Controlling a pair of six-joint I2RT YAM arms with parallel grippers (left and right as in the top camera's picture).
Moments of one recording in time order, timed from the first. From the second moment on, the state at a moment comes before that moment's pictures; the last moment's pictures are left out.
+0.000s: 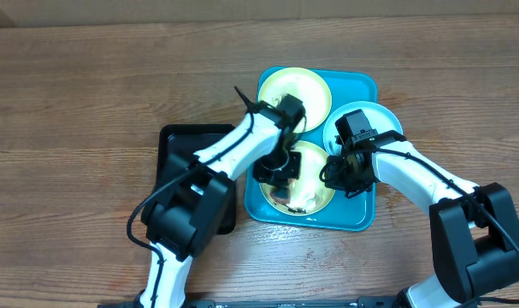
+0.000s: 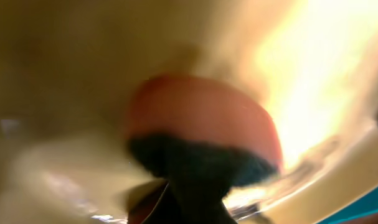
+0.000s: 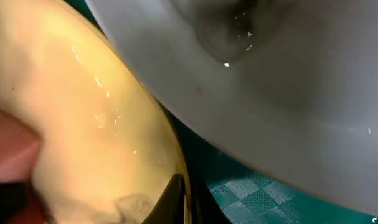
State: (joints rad) left arm -0.63 2.14 1.54 -1.02 0.29 -0.47; right arm 0.33 1.75 0.98 -0.70 -0.16 0.47
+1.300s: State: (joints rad) left arm -0.64 2.14 1.56 -0.98 -0.16 -0.54; right arm 0.32 1.75 0.98 -0.70 -0.16 0.47
